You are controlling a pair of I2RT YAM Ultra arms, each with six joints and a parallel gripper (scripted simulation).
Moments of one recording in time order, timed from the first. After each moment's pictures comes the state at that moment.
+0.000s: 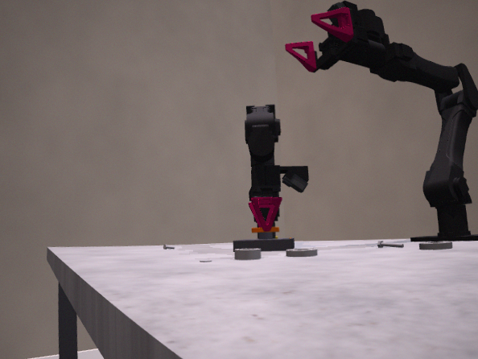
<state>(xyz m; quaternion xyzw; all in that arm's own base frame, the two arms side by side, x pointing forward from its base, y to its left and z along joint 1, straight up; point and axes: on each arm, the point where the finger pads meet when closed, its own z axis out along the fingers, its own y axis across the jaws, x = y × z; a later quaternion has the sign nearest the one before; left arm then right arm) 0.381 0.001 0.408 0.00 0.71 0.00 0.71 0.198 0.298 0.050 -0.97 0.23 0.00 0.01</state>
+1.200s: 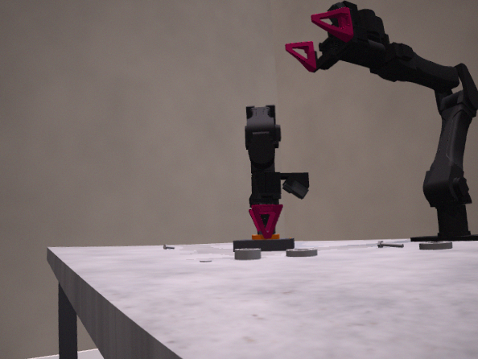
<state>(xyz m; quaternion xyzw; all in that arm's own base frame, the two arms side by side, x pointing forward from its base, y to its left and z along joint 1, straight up) 0.381 0.001 0.408 0.00 0.71 0.00 0.71 0.198 0.298 0.034 -0.97 0.23 0.00 0.00</state>
